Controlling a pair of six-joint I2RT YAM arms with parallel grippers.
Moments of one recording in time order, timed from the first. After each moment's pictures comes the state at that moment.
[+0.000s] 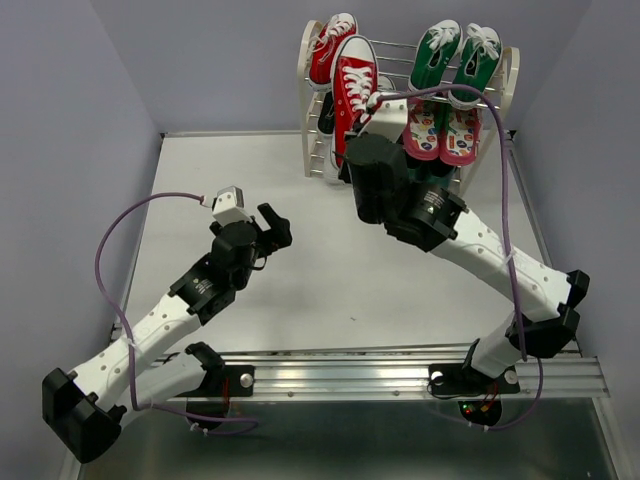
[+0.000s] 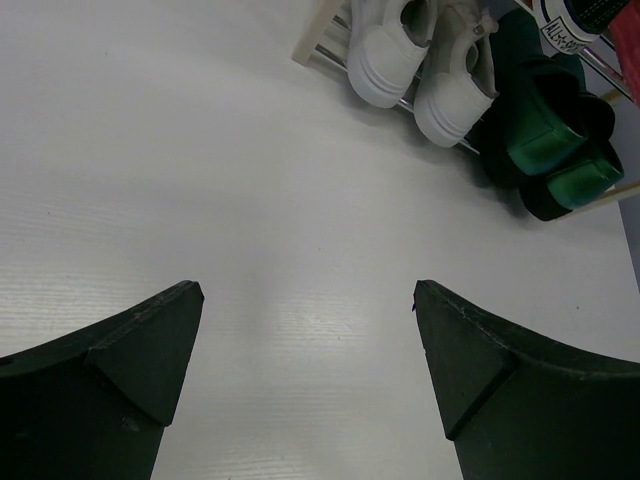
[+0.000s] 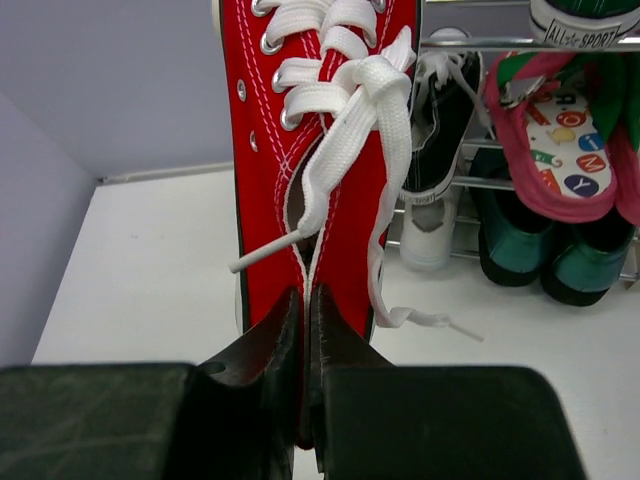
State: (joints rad) left arm -0.69 0.86 0.71 -0.21 -0.50 -0.70; right arm 1.04 1.53 1.83 -0.52 0.97 0.39
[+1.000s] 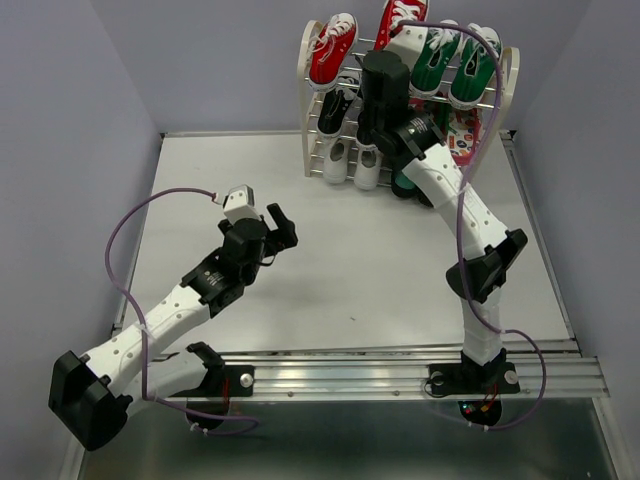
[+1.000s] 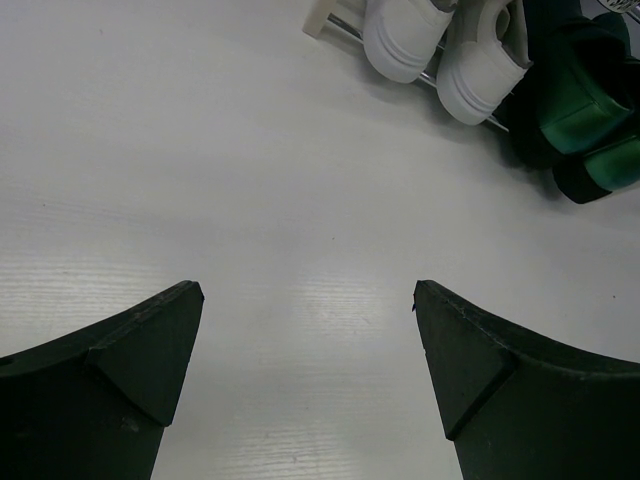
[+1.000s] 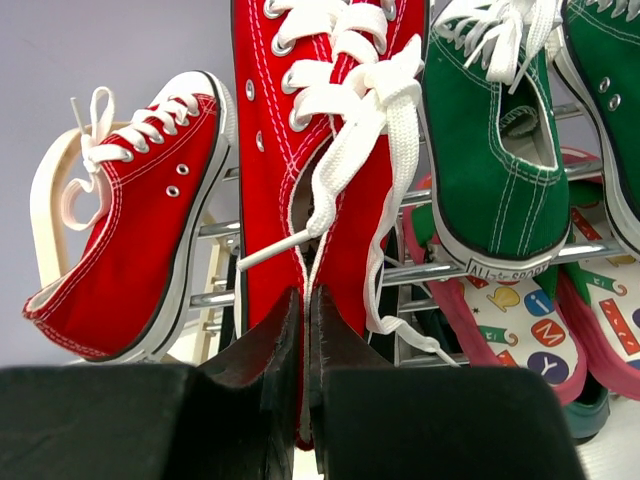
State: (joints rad) left arm -0.69 0.94 0.71 -0.19 -0.49 -0.68; right arm 0.66 2.02 2.43 -0.44 0.92 0.26
